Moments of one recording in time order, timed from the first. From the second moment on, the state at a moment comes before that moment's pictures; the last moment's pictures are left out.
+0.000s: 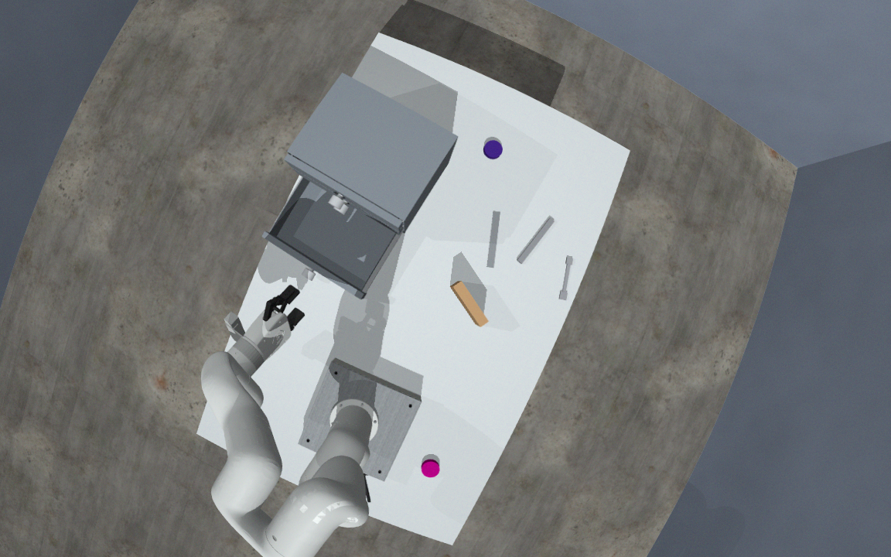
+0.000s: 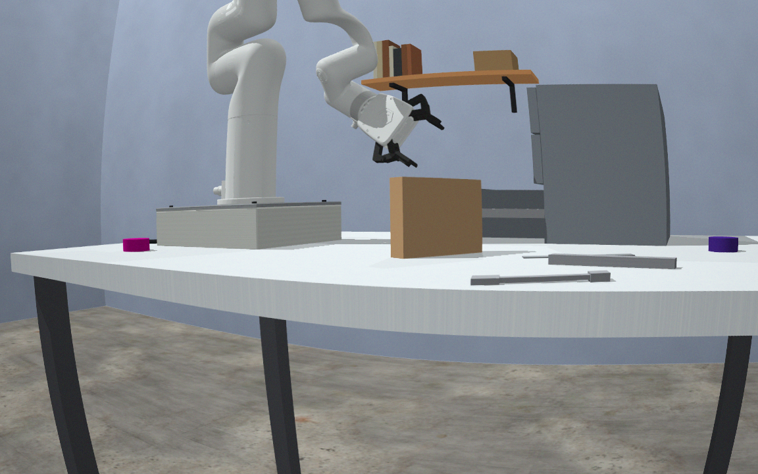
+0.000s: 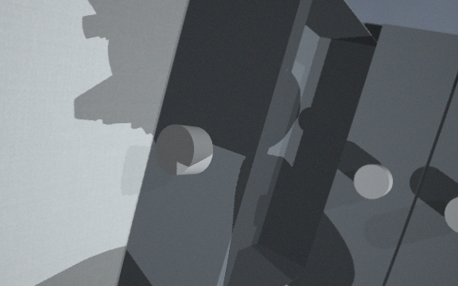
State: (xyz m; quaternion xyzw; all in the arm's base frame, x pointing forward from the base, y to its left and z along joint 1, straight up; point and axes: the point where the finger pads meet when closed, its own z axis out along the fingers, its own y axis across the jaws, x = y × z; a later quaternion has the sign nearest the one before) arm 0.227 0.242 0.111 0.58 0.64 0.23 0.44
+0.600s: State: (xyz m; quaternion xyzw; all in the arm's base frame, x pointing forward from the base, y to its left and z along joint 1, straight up) arm 0.242 0.235 0.136 0.81 0.44 0.19 0.33
